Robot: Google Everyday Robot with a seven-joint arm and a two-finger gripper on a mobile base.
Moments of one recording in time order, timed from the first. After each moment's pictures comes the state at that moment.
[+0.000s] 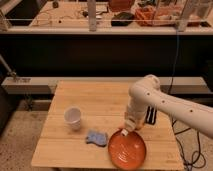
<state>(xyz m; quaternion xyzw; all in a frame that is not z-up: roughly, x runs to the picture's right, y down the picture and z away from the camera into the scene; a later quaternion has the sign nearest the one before) 0.140 0.161 0.742 -0.27 -0.17 -0.41 0.85</state>
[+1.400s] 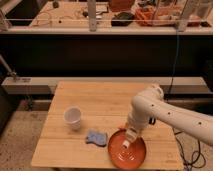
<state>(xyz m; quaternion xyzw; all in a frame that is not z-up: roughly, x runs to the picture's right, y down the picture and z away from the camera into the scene) 0.141 0.200 0.721 -0.28 -0.19 -0.42 0.84</state>
